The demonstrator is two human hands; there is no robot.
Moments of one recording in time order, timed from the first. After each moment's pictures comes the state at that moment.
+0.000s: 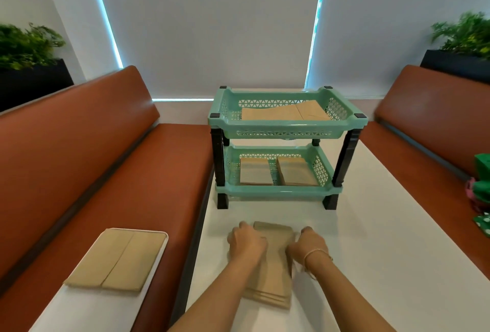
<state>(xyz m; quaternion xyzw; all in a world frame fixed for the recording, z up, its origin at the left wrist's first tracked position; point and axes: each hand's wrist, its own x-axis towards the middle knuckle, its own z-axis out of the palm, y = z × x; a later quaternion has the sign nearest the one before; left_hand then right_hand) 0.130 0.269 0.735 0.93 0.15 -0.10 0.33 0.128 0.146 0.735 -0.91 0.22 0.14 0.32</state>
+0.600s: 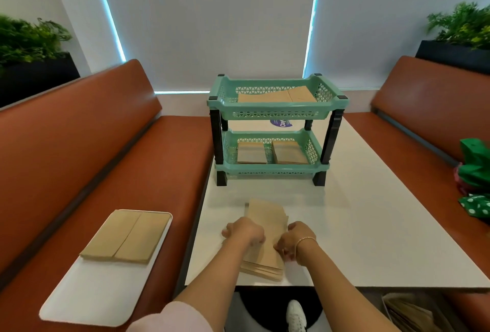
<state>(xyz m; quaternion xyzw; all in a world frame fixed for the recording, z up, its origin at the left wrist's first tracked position) 0.082 0.262 0.739 0.91 0.21 -0.23 0.26 0.070 0.147 0.727 -0.81 0.25 0.20 0.49</state>
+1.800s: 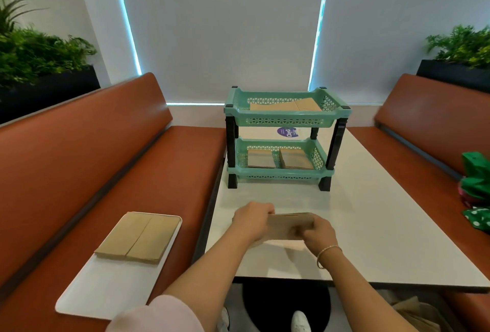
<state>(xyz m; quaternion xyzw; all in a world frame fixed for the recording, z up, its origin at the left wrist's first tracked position) 0.052 0.287 0.777 0.98 -0.13 -0.04 0.14 0.033 0.133 0.747 -0.88 0.13 -0.01 0.46</state>
